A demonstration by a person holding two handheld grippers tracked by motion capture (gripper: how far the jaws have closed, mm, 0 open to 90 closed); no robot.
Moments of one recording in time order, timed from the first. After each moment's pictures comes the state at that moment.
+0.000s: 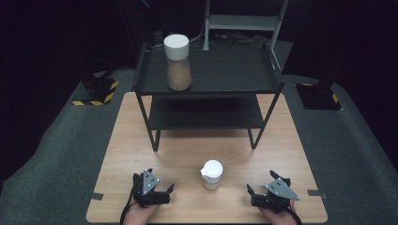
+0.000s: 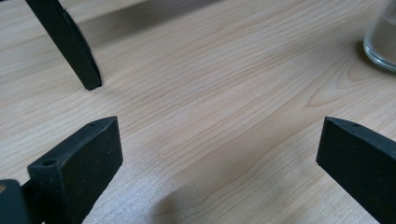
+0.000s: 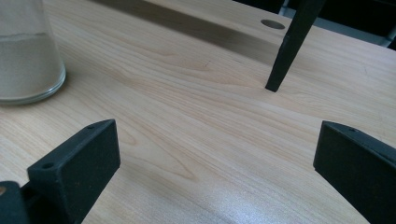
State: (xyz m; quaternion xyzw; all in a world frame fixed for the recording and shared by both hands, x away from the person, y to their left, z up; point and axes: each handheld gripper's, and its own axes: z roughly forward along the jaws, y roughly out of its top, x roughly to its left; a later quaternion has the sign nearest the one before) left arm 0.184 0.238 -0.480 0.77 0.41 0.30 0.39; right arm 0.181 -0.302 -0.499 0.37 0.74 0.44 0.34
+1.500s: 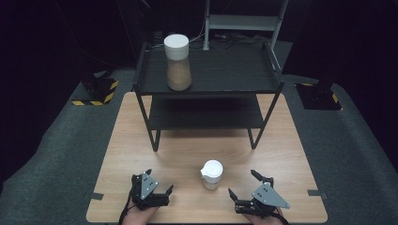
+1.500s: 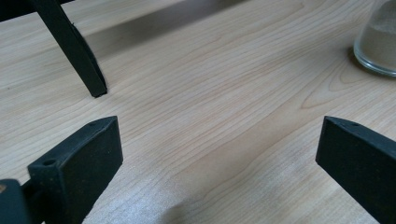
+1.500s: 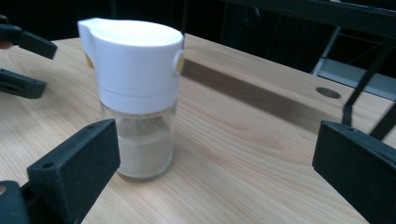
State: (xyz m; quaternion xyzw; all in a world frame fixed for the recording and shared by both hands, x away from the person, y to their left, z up) left arm 0.173 0.243 -0.485 0.76 0.40 0.31 0.41; right arm 0.165 -0.272 -0.482 0.30 0.73 0.53 0.31
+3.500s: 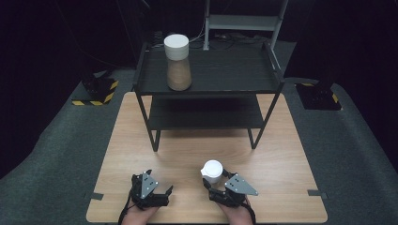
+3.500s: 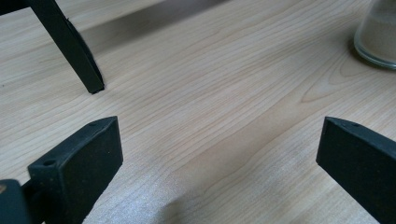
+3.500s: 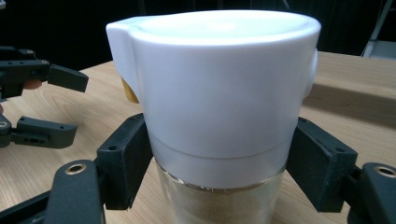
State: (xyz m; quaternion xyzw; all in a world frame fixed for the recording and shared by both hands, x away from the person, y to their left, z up) left arm 0.176 0.244 -0.483 0.76 0.40 0.31 0.40; right arm 0.203 -0.211 -0.515 0.32 0.71 0.58 0.24
